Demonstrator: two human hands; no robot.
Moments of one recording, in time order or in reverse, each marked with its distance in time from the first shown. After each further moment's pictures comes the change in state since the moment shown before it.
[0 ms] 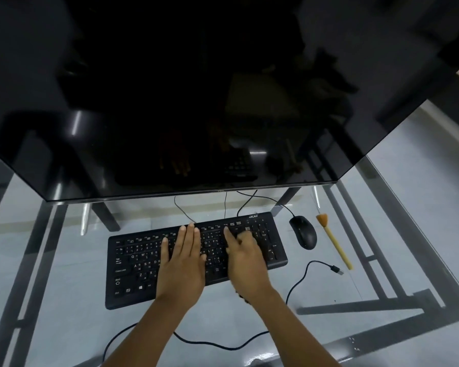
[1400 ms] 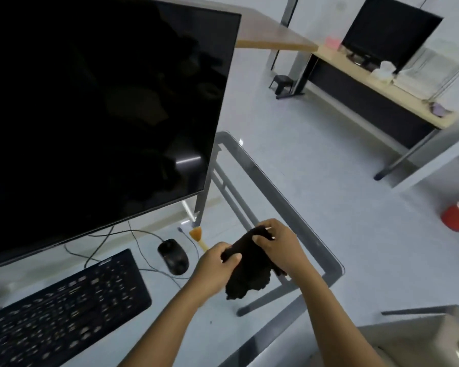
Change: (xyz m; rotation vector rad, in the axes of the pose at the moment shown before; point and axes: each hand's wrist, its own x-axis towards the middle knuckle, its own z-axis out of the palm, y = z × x) left_hand 0.087 0.339 -0.039 -0.969 -0.621 0.039; right_hand -0.007 0.229 -0.283 0.262 0.103 0.518
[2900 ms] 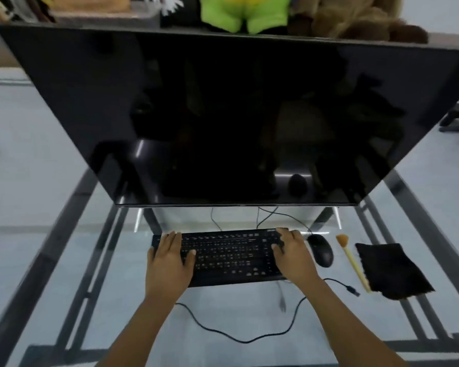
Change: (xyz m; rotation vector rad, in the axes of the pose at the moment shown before) left_hand -0.227 -0.187 -0.228 0.681 0.921 -0.260; right_hand -0.076 -0.124 0.229 -0.245 -0.230 -0.507
